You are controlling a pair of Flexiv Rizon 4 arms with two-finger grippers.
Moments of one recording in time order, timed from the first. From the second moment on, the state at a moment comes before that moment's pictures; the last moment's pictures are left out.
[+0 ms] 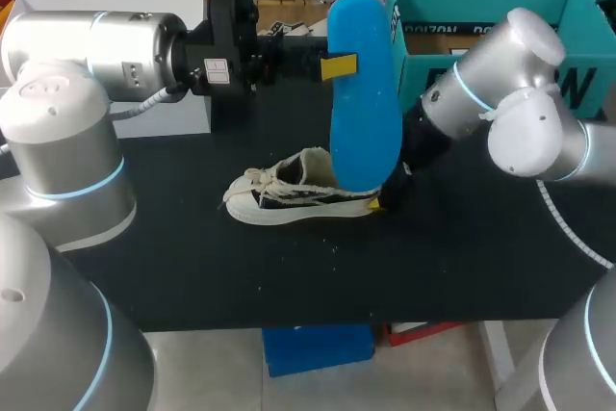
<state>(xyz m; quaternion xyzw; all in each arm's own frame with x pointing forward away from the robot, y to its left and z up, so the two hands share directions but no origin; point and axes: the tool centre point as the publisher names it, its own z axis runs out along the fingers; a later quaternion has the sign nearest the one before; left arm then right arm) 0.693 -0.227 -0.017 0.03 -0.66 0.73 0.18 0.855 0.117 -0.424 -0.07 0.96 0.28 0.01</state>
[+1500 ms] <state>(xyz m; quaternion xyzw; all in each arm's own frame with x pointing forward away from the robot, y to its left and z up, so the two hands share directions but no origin) 0.693 -0.227 -0.017 0.03 -0.66 0.73 0.18 0.881 0.180 -0.378 -0.11 0.99 0.02 0.03</state>
